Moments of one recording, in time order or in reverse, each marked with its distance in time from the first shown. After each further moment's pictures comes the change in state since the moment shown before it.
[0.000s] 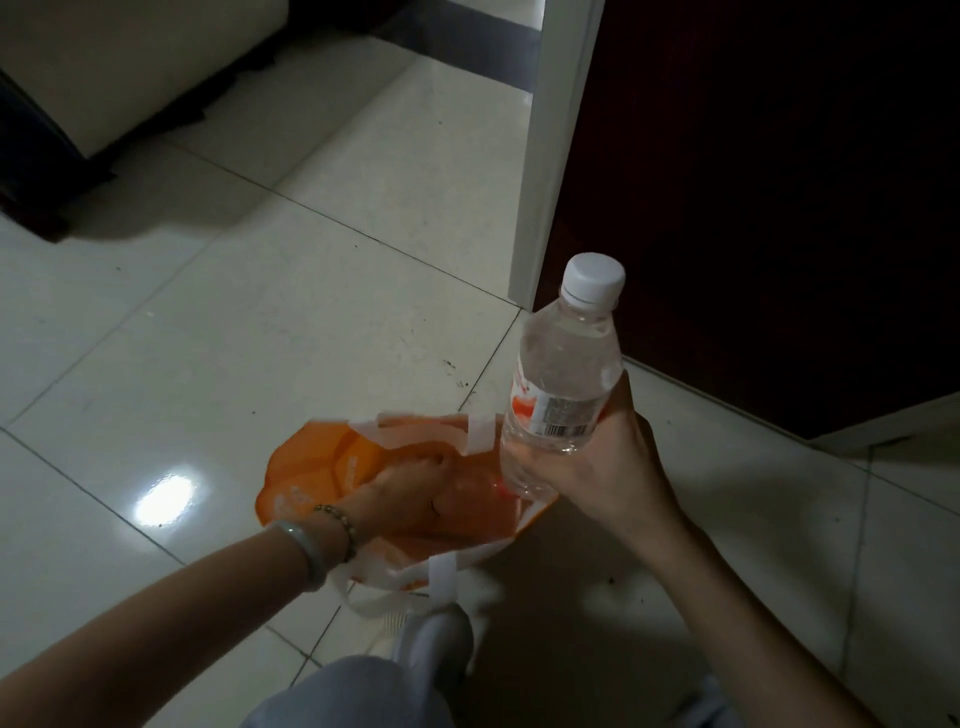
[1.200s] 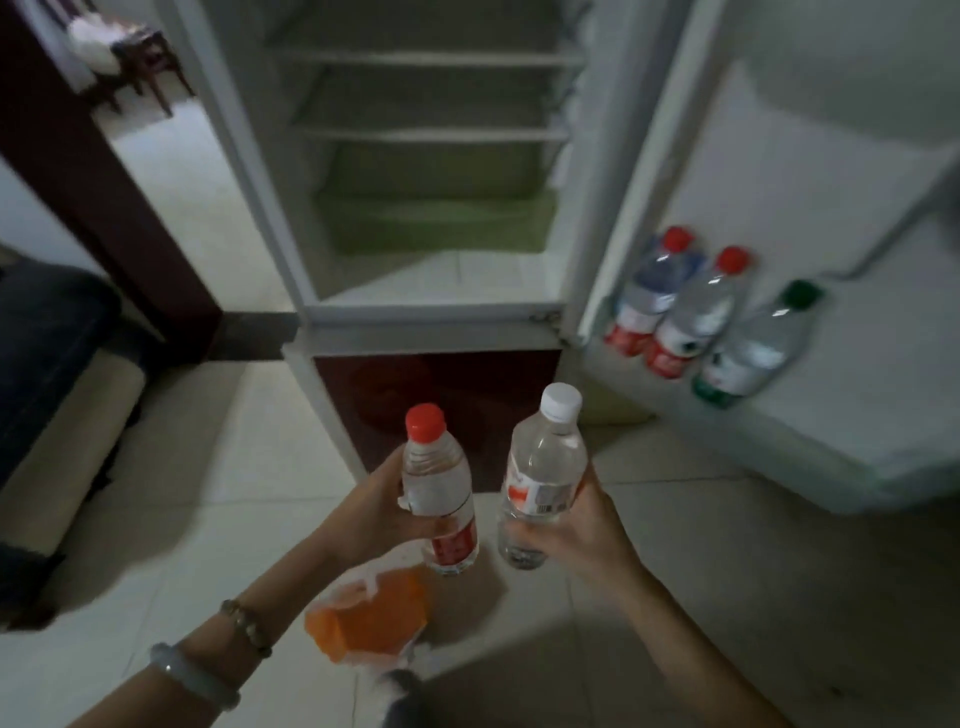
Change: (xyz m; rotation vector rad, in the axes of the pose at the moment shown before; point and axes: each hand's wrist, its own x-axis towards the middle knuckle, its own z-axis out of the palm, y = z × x) left_hand -0.277 0.382 -0.656 -0.717 -0.019 0.408; right_hand -0.256 -0.448 -0.425 0.309 0.390 0.270
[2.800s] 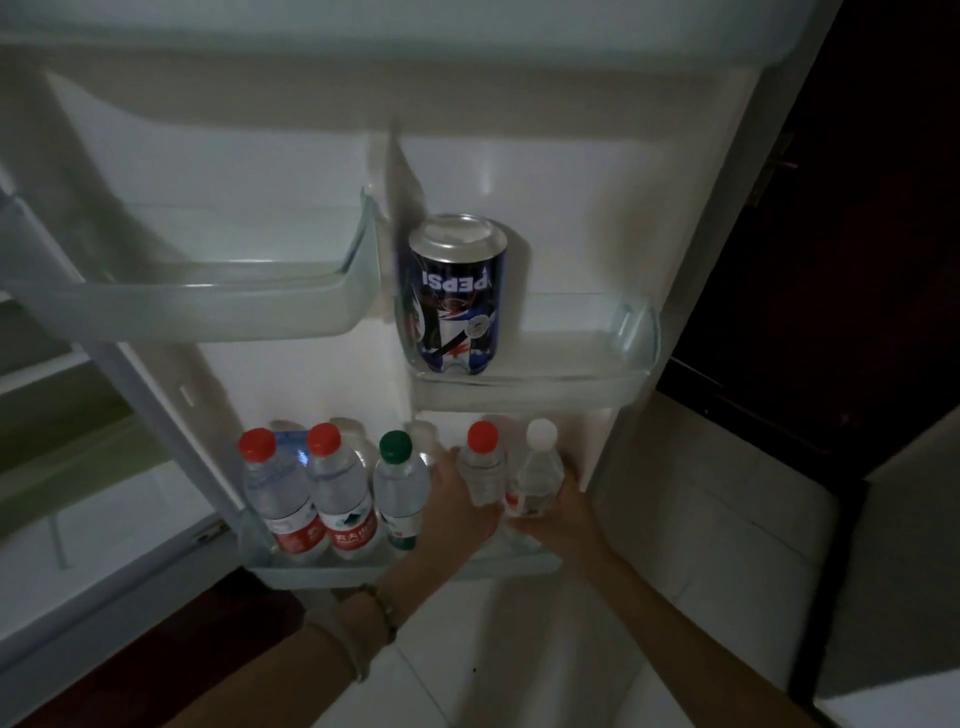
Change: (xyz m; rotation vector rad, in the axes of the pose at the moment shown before) left_hand 0.279 0.213 0.294 0.105 -0.240 0.176; right_hand 0.021 0.067 -0.310 0.021 0.781 0.177
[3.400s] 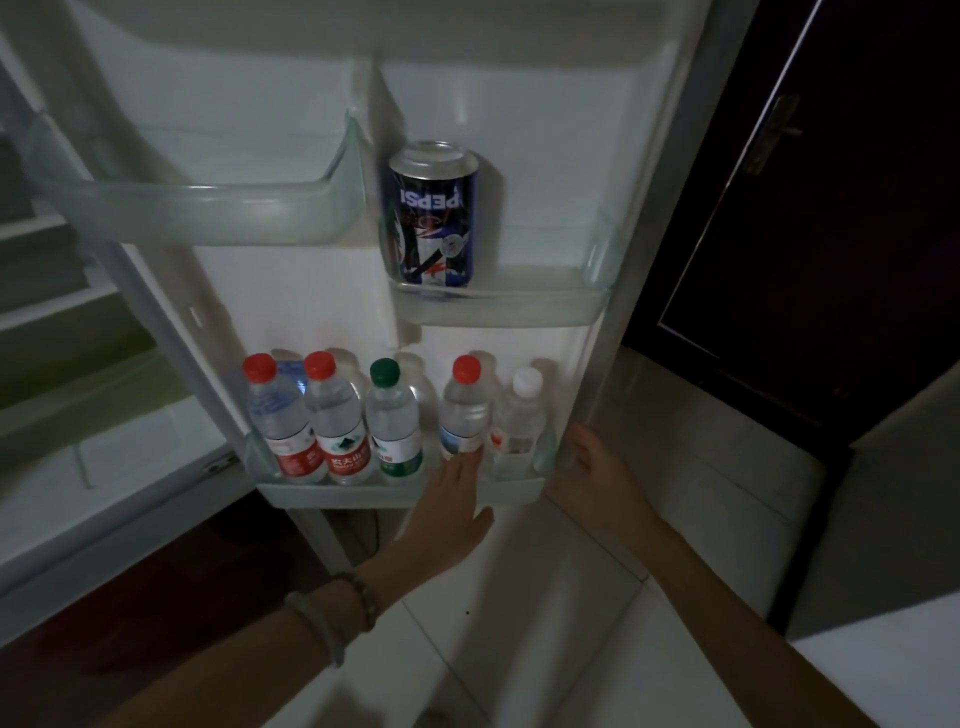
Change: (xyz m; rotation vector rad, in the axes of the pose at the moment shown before) left_hand -0.077 -0.029 0.020 0.509 -0.088 0.391; right_hand -0.079 -0.016 -0.059 -0.055 -0.021 -0.078
